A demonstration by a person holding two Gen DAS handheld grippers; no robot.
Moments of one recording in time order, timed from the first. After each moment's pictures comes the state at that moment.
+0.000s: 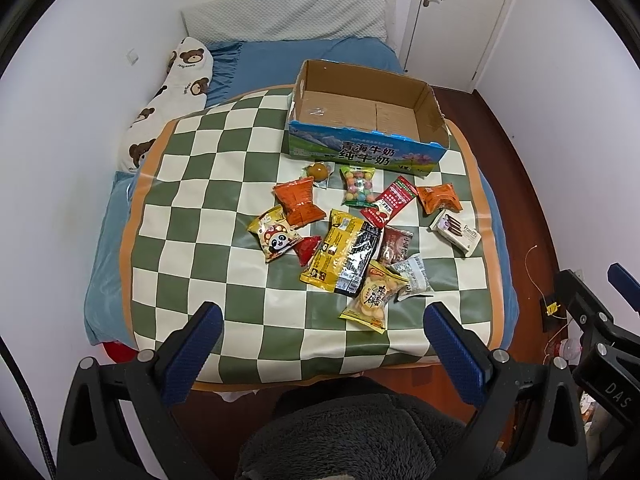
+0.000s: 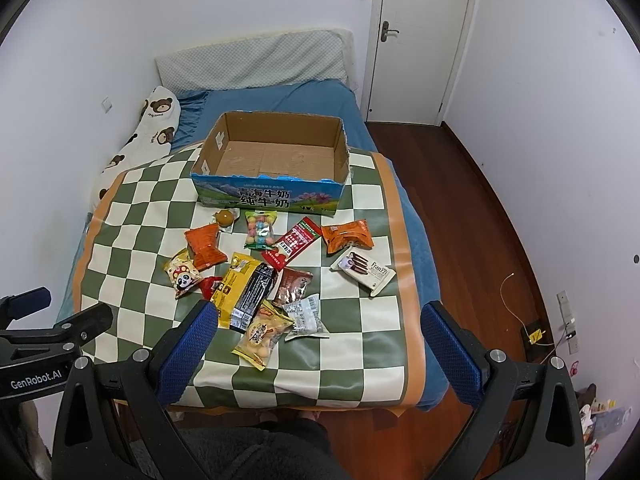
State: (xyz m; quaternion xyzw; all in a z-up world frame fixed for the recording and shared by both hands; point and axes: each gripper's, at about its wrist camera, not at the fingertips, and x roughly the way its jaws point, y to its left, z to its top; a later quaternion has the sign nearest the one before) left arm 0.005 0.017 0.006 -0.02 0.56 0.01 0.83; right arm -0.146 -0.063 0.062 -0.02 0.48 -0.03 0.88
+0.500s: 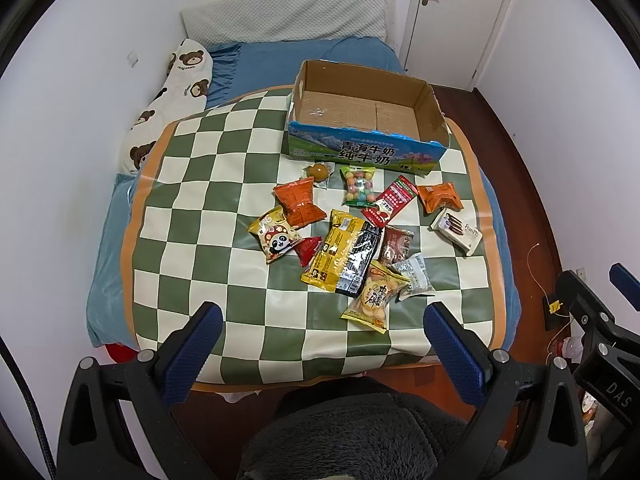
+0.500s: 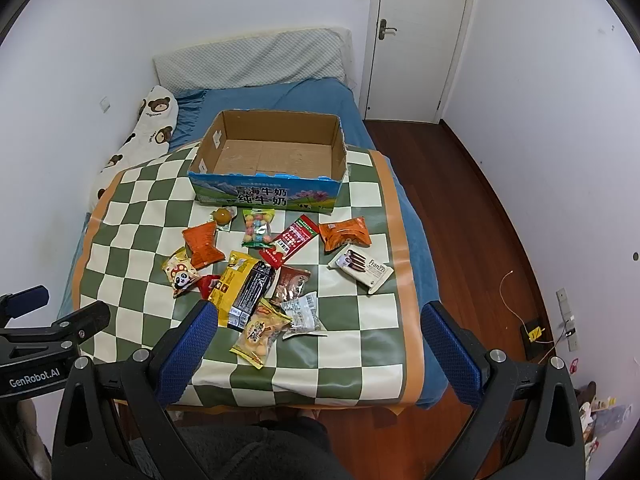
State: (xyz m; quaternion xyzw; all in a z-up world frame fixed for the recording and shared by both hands) left arm 0.005 0.020 0.007 -0.02 0.56 0.01 0.83; right arm -0.144 -0.063 0.061 -0.01 0.48 -0.03 0.88
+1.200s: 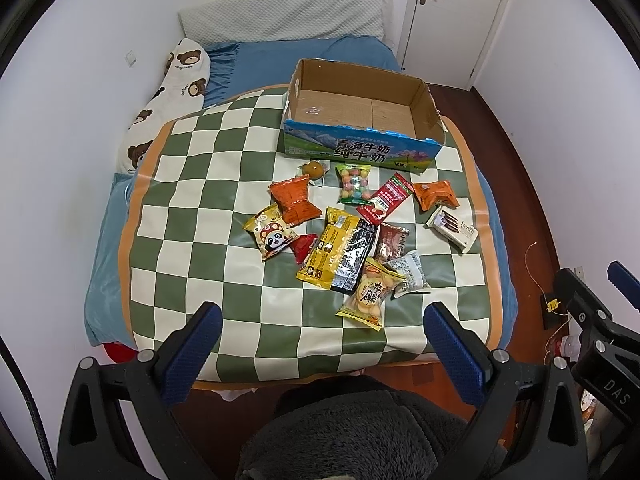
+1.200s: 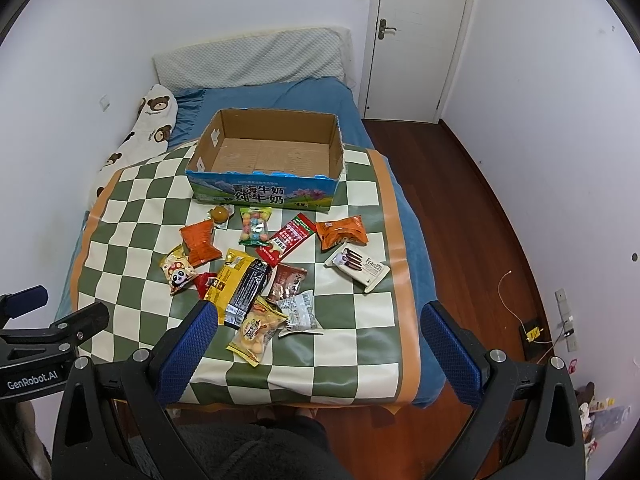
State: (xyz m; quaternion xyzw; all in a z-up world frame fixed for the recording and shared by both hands) left arm 0.004 0.015 0.007 -0.02 0.56 0.01 0.83; right arm -0.147 -0.066 0.057 -0.02 0.48 -0.03 0.88
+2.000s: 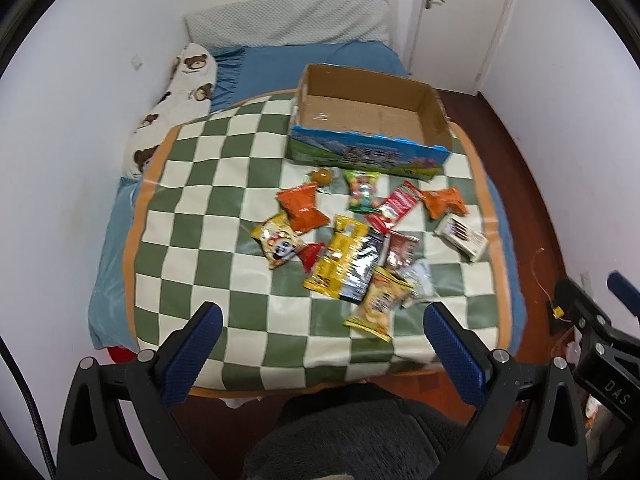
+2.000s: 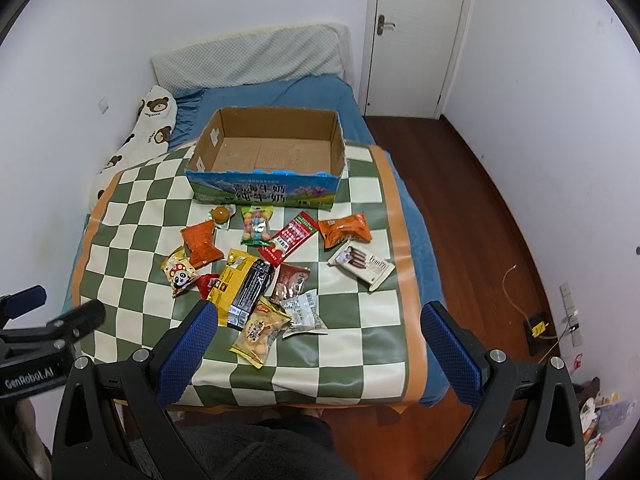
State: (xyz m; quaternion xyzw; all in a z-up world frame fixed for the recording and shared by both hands) left arm 0.013 0.014 0.002 -0.01 0.55 0.03 0.84; right arm -0.140 -0.072 0.045 0.00 0.49 -0.03 0.87
